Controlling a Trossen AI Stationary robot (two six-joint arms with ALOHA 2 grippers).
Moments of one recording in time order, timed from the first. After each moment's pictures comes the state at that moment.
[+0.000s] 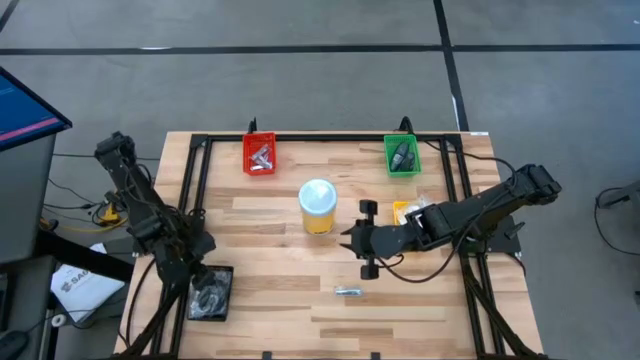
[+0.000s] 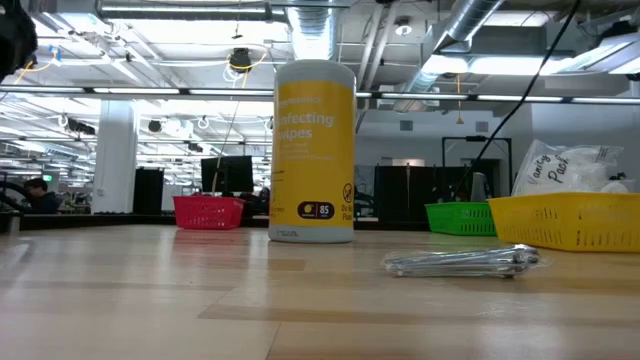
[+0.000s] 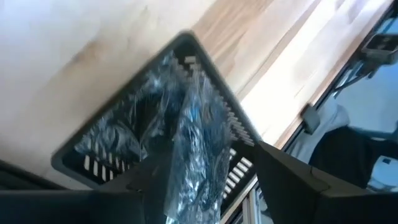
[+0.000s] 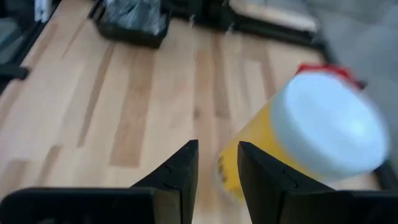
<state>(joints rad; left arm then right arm) -0.99 0.75 0.53 -0.80 -0.19 -1.80 0.39 1.48 1.27 -0.50 0.45 0.06</state>
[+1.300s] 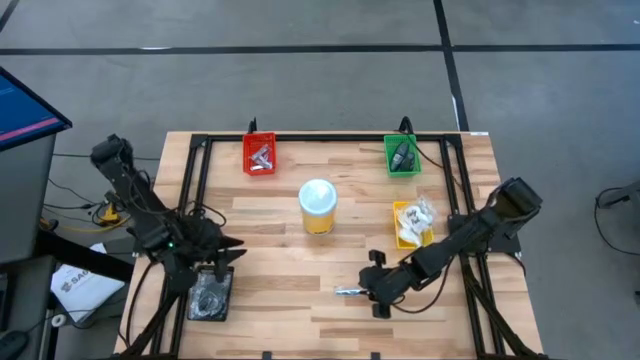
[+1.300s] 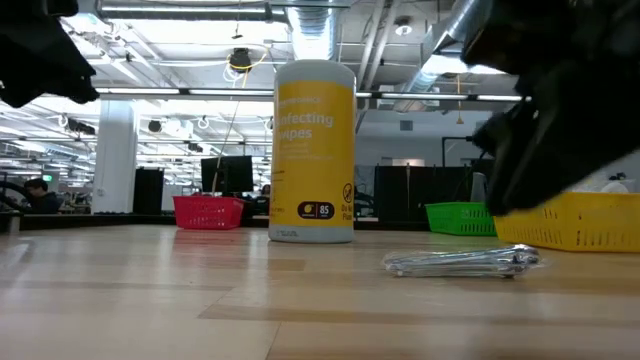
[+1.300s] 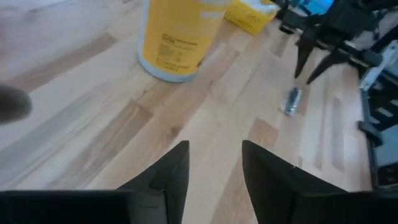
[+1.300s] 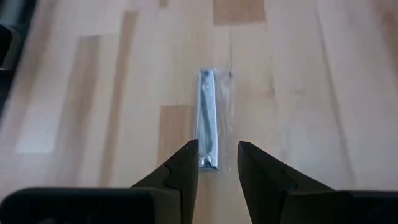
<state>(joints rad) -0.95 0.90 0.53 -0.65 -0.97 -1.34 0.58 1.69 0.83 -0.05 0.26 0.53</state>
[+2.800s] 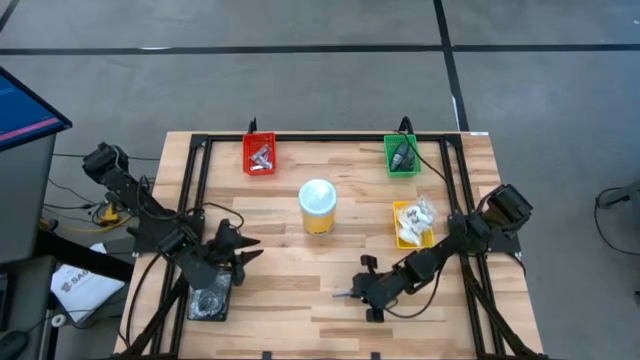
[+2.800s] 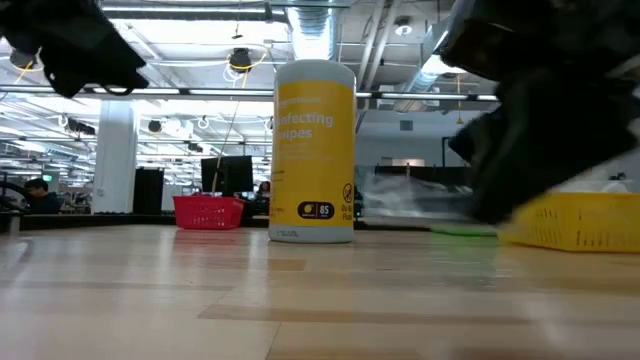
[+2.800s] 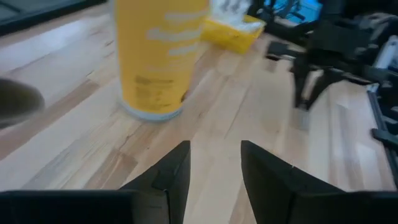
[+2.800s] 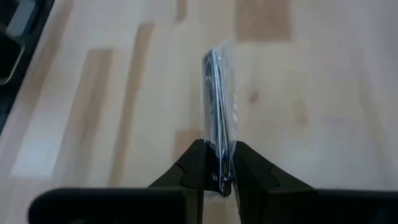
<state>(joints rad) -0.79 1.04 0.53 -0.28 -0.96 -0.93 0.57 1.79 0.85 0.07 0.26 0.48</state>
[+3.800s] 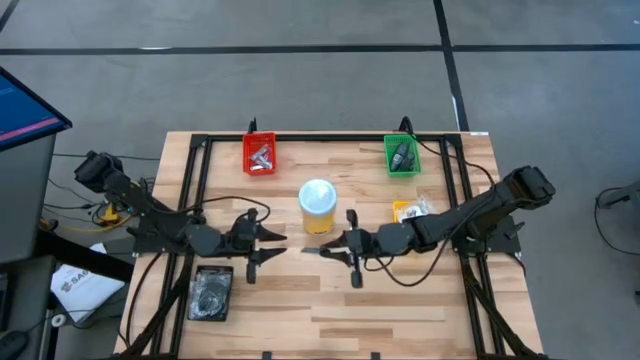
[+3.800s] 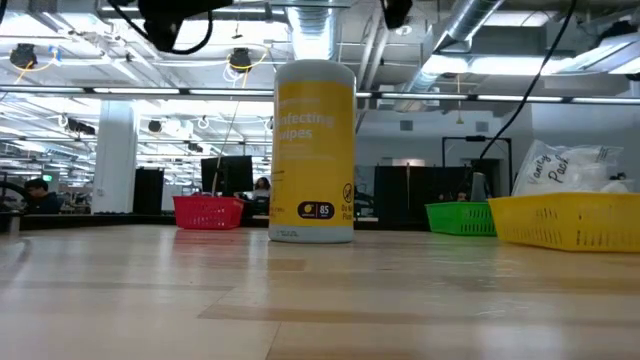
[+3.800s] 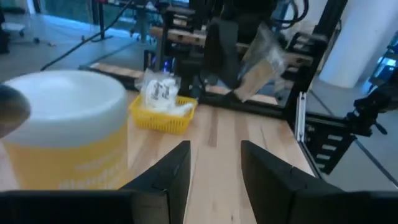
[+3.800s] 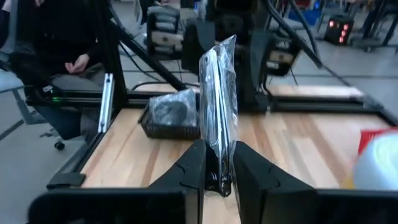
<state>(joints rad) -0.53 1.09 0.53 0.40 -0.62 -0.27 0.36 1.53 0.94 0.37 0.30 0.07</state>
